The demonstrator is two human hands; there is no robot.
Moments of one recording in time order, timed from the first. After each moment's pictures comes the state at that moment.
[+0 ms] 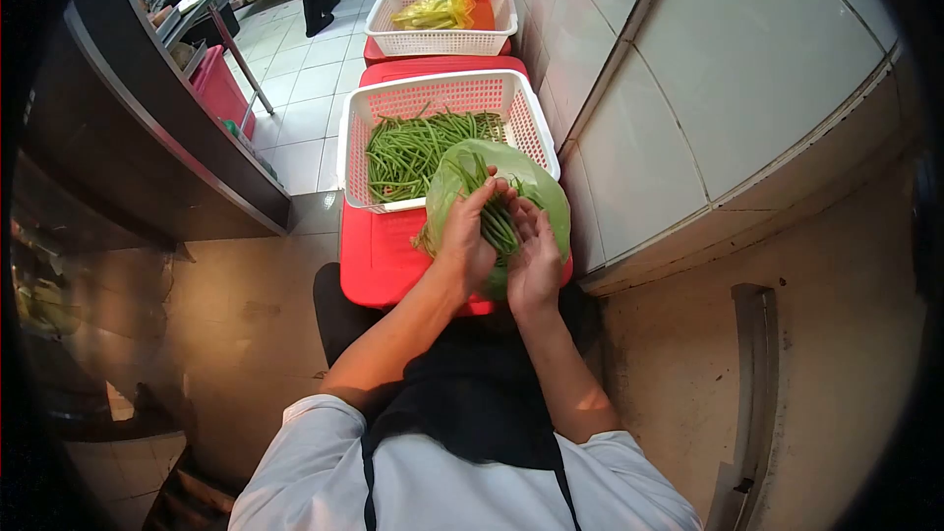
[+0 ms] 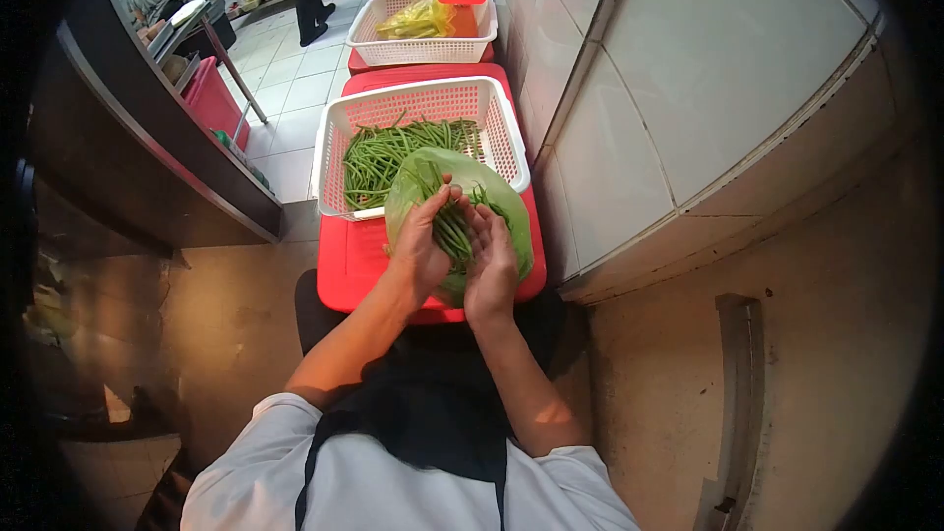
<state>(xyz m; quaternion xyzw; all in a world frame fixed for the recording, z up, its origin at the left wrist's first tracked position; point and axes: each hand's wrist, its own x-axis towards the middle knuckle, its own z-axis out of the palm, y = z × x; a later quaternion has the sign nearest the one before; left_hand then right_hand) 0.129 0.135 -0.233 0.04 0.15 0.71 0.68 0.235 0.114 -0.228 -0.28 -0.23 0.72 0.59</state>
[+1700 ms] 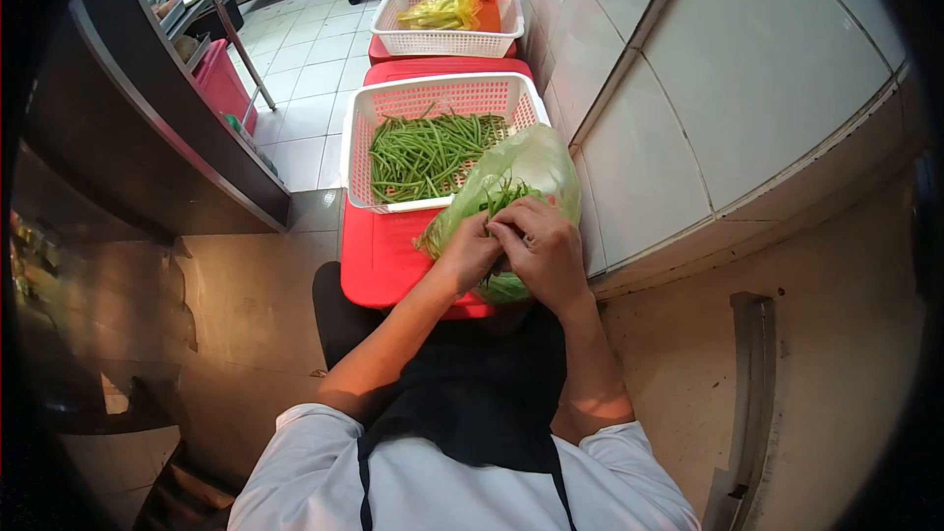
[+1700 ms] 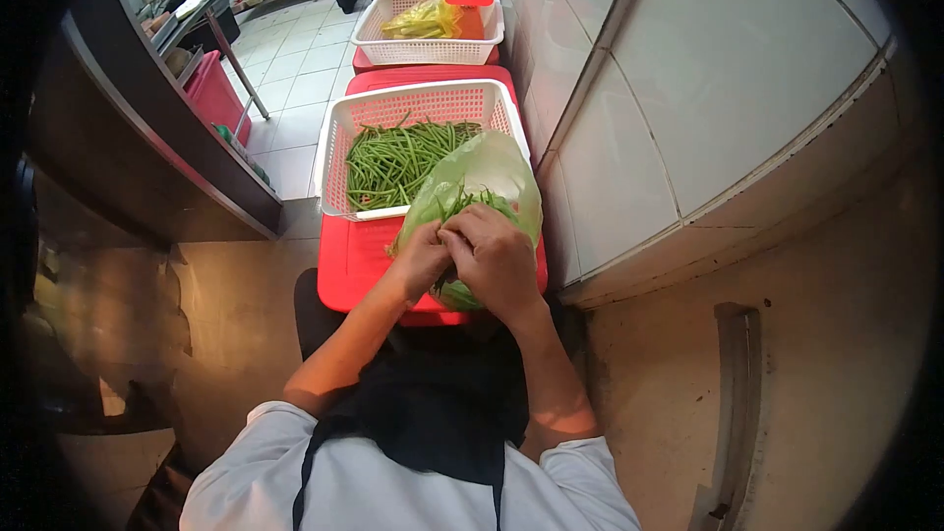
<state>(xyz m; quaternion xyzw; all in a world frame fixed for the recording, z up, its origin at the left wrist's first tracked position) 0.113 0.102 -0.208 0.40 0.45 0.50 0.62 0.254 0.132 -0.159 -0.33 -0.84 0.22 0.37</state>
